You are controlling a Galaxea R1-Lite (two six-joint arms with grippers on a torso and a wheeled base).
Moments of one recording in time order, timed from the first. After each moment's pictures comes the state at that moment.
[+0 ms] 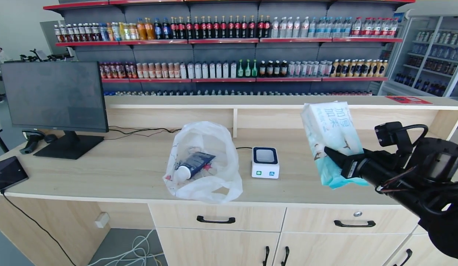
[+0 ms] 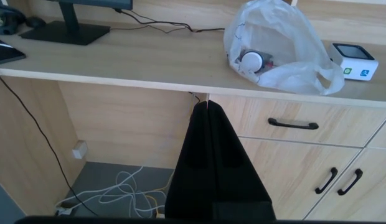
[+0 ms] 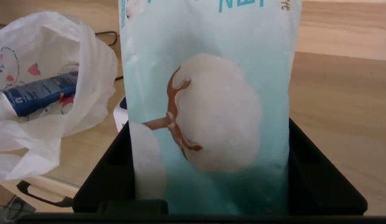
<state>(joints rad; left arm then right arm) 0.00 0.00 0.00 0.00 0.00 0.00 0.18 1.82 -0.47 -1.31 0.08 0.02</state>
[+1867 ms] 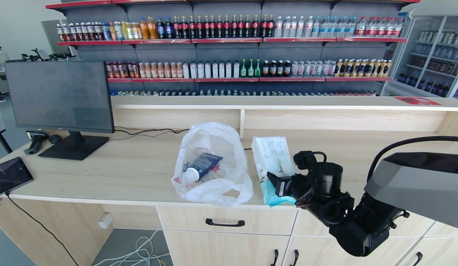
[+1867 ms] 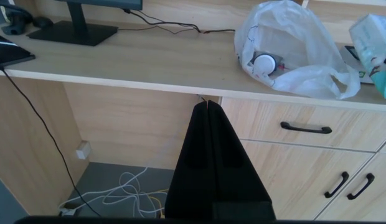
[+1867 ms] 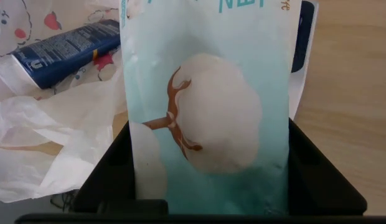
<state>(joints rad) 0.00 0.00 0.00 0.00 0.00 0.00 0.46 2.25 -0.72 -1.32 -0.14 0.18</state>
